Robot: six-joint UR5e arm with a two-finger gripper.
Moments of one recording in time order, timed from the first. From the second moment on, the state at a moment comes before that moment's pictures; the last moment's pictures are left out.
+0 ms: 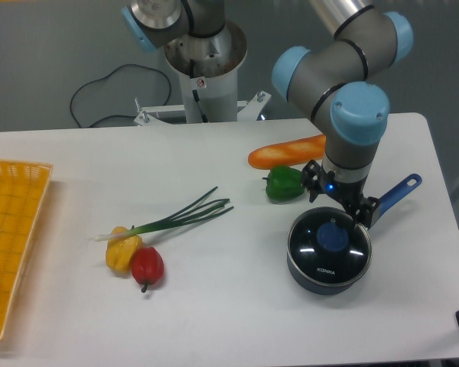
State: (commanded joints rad) arm 2.66 -2.00 -1.47 -1.18 1.52 1.21
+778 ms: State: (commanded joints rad) arm 2.67 -2.06 -1.40 -1.18 1.51 1.21
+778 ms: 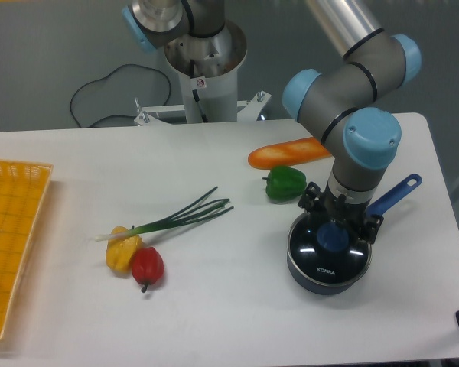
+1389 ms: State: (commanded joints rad) arm 2.67 -2.08 -1.40 -1.18 1.51 1.21
